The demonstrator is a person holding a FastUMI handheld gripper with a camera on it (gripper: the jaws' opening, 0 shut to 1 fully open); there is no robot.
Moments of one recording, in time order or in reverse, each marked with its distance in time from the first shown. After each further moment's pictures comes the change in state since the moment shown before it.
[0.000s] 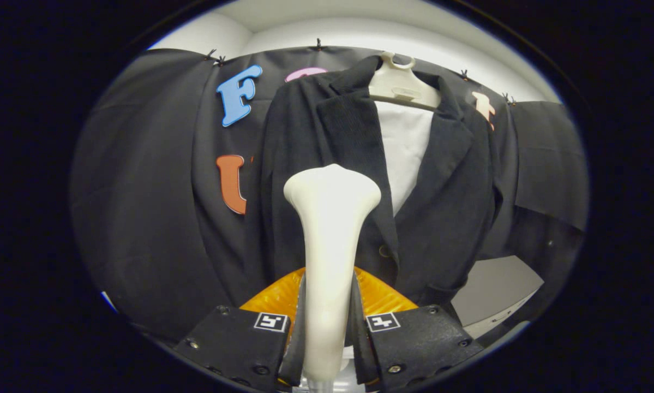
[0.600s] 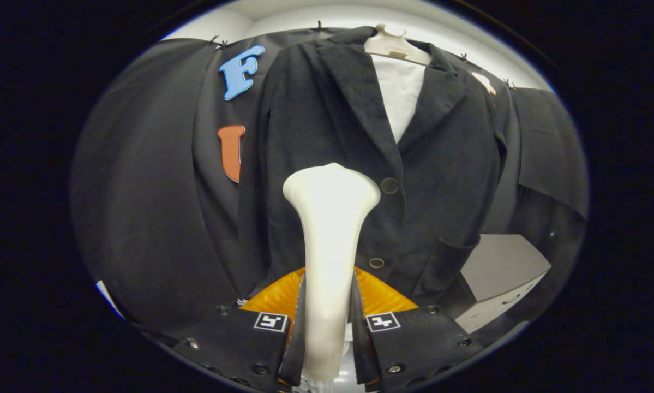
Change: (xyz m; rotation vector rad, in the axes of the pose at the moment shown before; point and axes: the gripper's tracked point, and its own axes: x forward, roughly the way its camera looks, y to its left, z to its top) arm 0.003 -0.006 -0.086 -0.004 0.119 0.019
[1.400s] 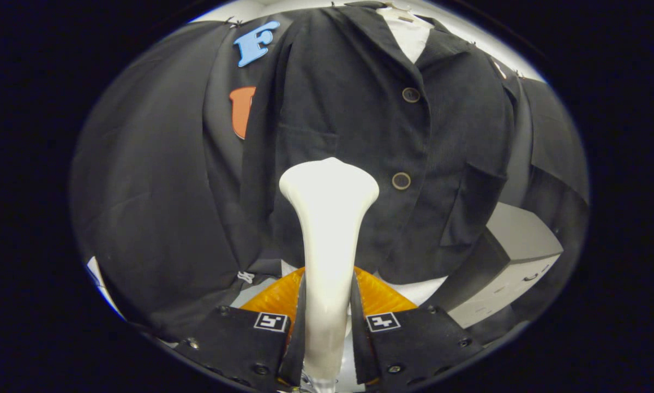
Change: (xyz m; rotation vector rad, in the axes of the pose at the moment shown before) arm 0.023 0.009 -0.115 -0.042 0.132 0.038
